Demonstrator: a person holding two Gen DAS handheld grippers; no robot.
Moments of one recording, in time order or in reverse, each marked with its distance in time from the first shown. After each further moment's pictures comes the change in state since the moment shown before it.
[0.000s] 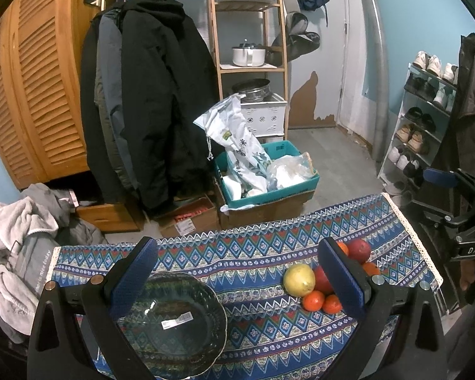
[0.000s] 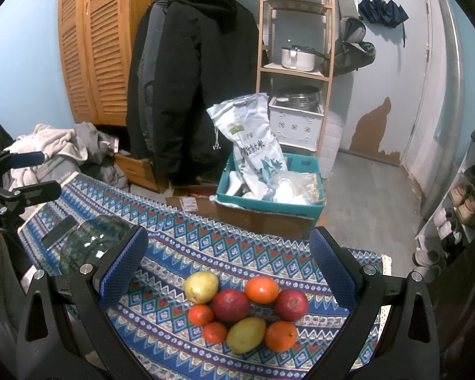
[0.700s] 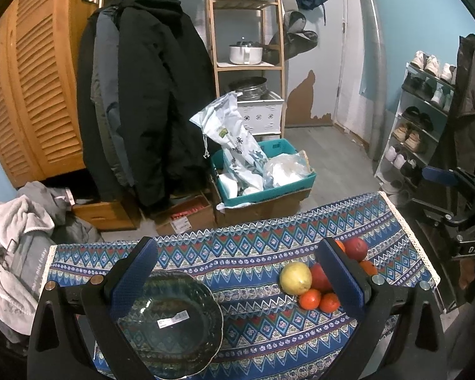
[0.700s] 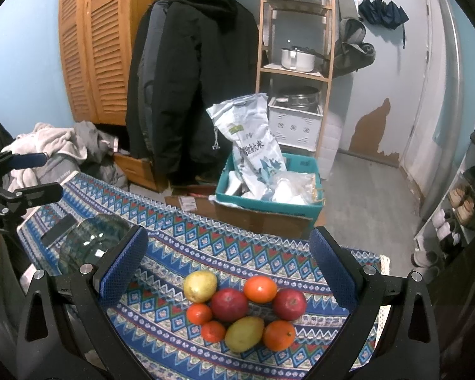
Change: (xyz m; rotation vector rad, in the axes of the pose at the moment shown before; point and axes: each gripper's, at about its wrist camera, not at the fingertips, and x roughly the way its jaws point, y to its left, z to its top) left arm 0.002 0.001 -0.002 -0.003 0.006 -0.021; right arm -0.003 -0.003 0.002 -0.005 0.000 -0.001
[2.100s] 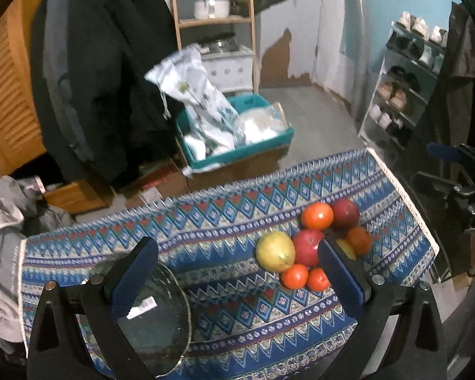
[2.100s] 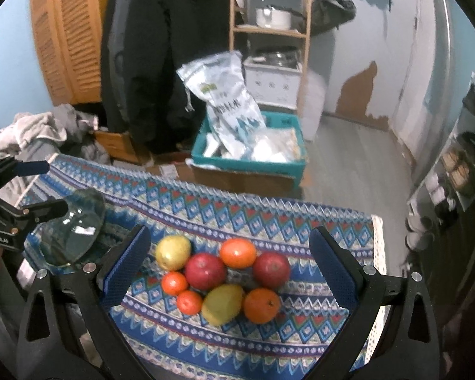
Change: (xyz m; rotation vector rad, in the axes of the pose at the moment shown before) left arm 0.077 -0.042 -0.023 0.072 0.193 -0.095; right arm 0.025 -0.045 -0.034 0.076 0.163 -0.053
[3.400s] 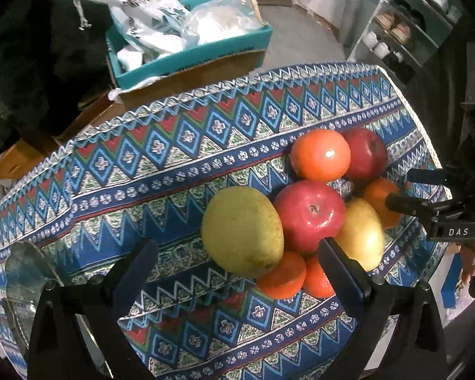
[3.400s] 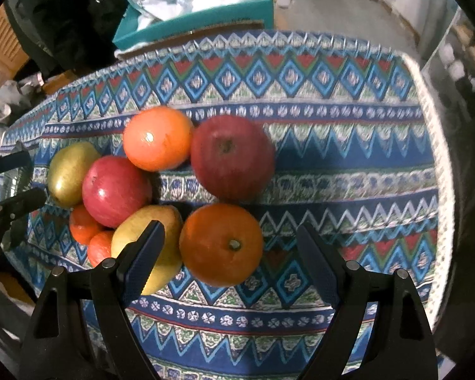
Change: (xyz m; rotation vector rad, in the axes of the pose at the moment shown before) left arm 0.182 -0.046 -0.023 0.054 0.363 -0.119; right arm 0.164 -0.080 -0.105 0.276 0.500 0.031
